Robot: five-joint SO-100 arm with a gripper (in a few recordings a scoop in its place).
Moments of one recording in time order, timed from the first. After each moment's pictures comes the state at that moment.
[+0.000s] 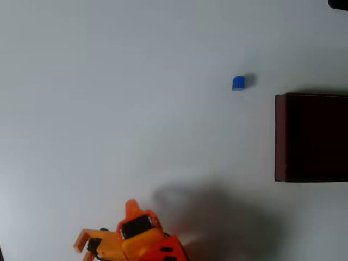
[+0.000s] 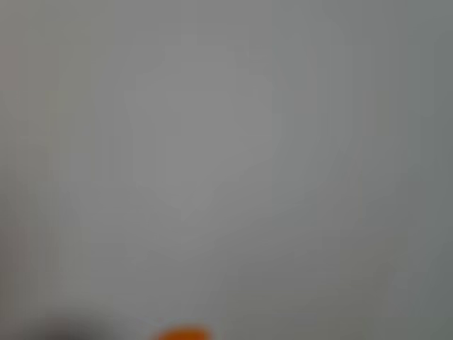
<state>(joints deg) -27.9 192.0 171.9 76.9 2.5</state>
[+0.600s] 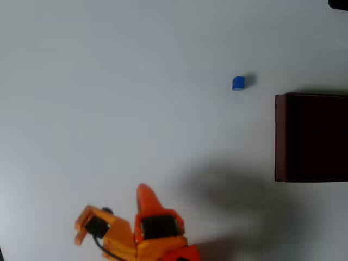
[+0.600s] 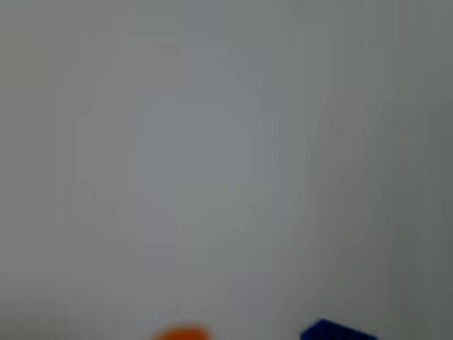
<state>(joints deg) -14.2 177.0 151.7 73.0 17.1</state>
